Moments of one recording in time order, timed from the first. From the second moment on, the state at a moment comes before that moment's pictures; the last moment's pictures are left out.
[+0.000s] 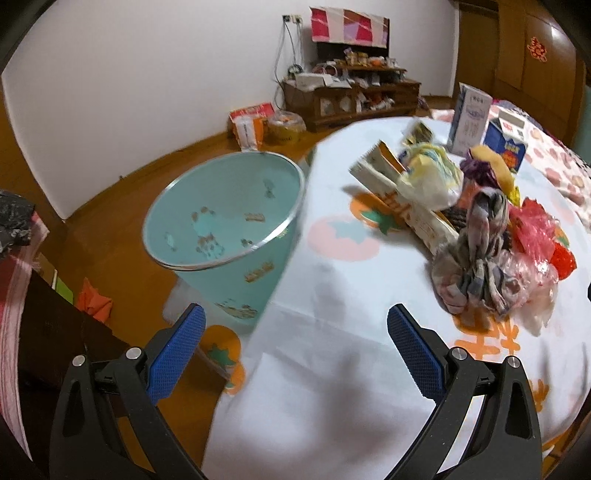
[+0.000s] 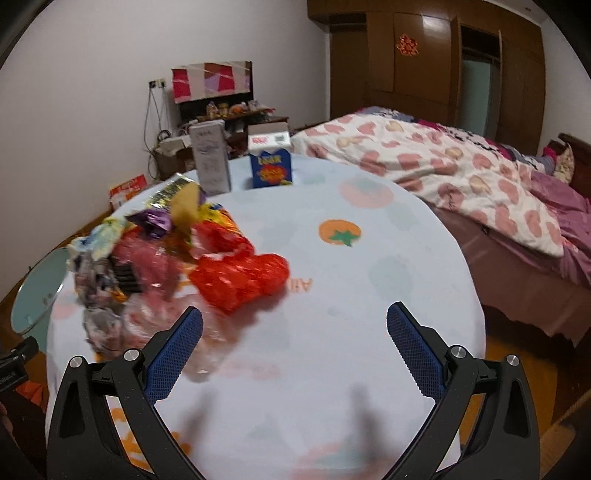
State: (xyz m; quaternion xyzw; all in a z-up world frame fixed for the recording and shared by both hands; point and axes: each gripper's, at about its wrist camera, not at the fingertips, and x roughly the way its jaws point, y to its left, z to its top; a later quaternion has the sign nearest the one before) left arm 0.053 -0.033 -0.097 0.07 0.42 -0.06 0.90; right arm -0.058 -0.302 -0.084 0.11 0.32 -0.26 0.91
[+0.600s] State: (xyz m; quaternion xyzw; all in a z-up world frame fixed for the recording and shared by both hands) left arm 0.057 -0.119 -0.083 0.09 0.41 -0.20 0.89; right arm -0.031 -0.321 -0.087 0.12 0.34 -0.21 0.91
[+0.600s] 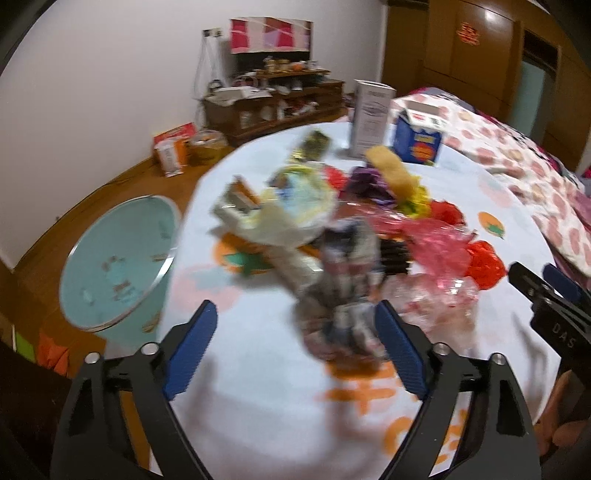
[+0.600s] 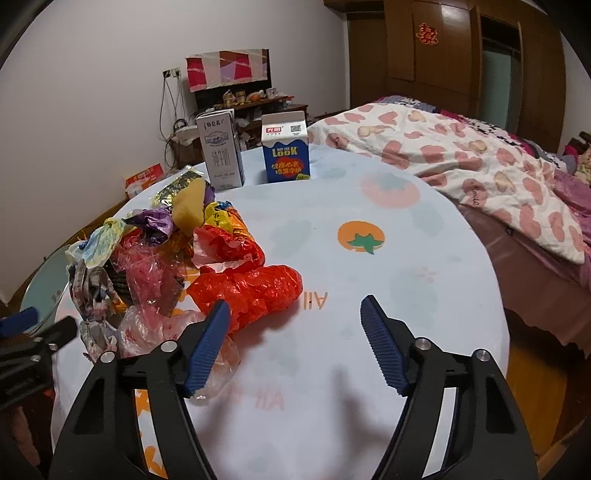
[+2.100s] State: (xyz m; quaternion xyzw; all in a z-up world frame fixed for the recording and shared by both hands) left arm 0.067 -0.055 -0.049 0.04 0.37 -0.19 0.91; right arm 0.034 -0.341 -0.128 0.19 0.42 -0.16 0.87
